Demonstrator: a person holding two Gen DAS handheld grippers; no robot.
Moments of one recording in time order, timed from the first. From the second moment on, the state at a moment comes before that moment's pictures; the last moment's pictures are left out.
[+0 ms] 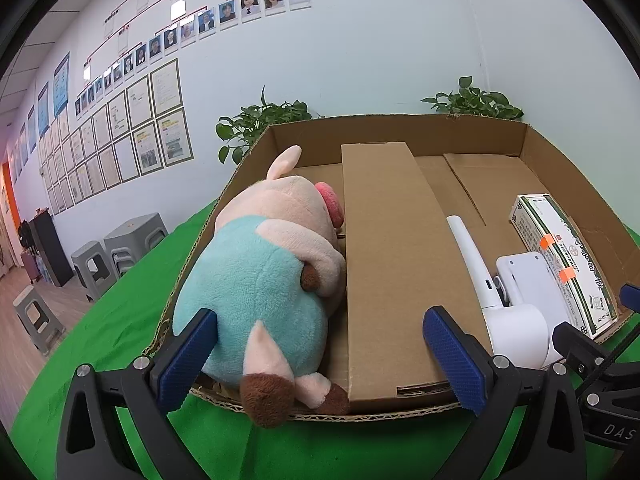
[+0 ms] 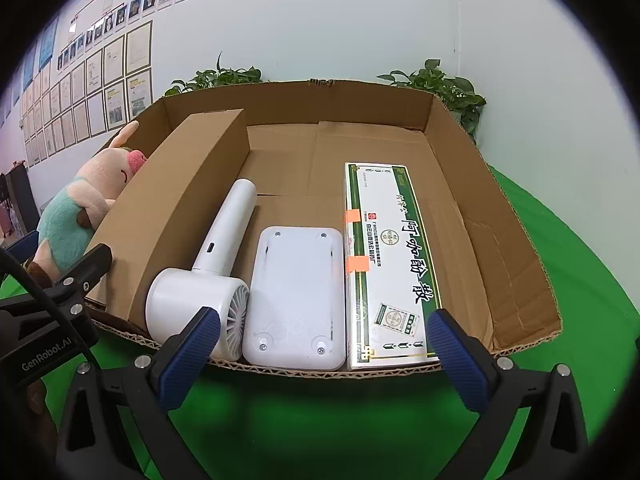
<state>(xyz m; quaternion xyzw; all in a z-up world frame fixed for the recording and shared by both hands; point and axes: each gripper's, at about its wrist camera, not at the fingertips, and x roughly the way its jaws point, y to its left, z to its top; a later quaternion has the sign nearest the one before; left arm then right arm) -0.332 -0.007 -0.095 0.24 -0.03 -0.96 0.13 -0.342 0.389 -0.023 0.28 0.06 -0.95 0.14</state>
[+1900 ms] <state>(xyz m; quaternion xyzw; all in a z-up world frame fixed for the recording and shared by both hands) -0.333 -0.010 -0.097 0.24 -0.02 -0.96 0.13 -0.339 0.390 -0.023 0.29 0.06 -0.95 0.14</state>
